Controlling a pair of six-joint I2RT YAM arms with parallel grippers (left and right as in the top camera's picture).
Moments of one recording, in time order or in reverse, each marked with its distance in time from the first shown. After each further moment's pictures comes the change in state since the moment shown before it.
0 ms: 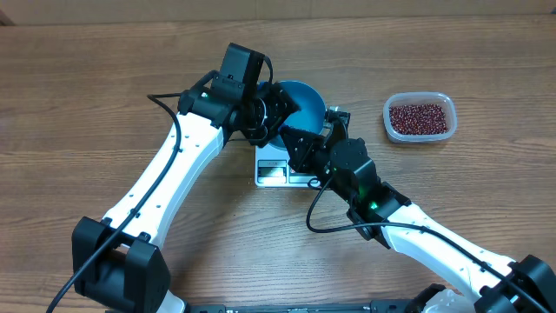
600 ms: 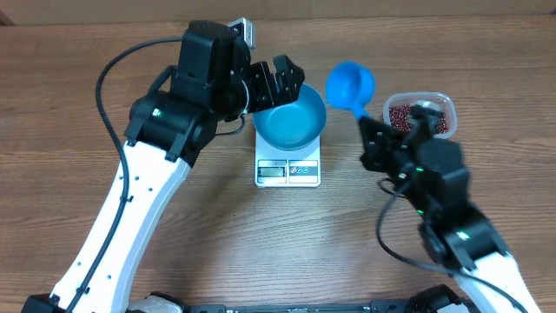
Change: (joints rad) left arm -0.001 -0.215 0.142 -0.056 -0.116 0.546; right arm -0.294 -0.512 0.120 -0.668 0.016 -0.233
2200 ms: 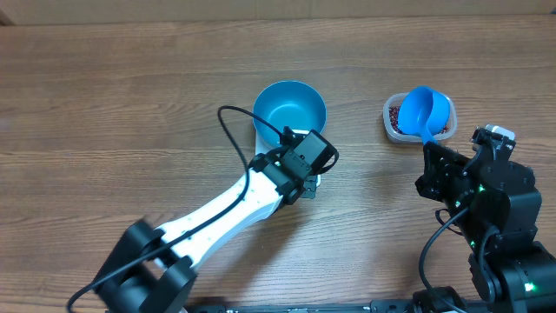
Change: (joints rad) left arm -0.385 0.199 -0.469 0.141 -0.475 -0.029; right arm -0.192 -0.163 0.185 -0.528 0.079 -0.150
